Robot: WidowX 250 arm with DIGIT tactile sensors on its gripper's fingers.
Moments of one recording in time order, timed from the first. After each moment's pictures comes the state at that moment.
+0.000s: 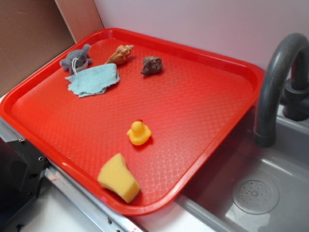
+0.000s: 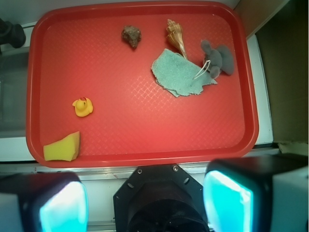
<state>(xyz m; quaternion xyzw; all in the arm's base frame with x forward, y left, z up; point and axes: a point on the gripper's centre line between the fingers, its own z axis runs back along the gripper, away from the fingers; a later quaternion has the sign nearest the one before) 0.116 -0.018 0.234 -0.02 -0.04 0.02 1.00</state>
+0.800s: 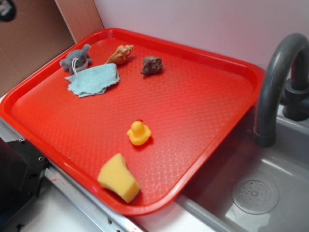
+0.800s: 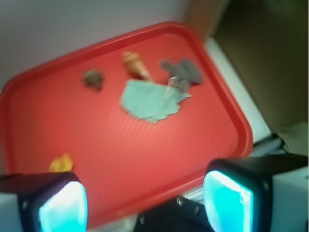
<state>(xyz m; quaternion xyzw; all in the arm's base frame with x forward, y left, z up) 0.136 0.021 0.209 0.01 -0.16 0.26 0.95</state>
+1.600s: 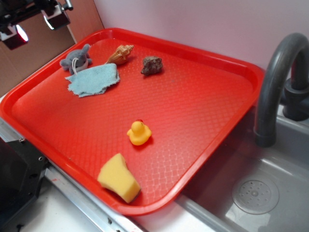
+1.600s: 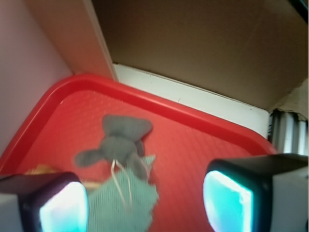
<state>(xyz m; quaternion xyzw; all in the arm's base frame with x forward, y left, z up) 0.207 0.112 0.115 0.07 -0.18 0.56 0.80</state>
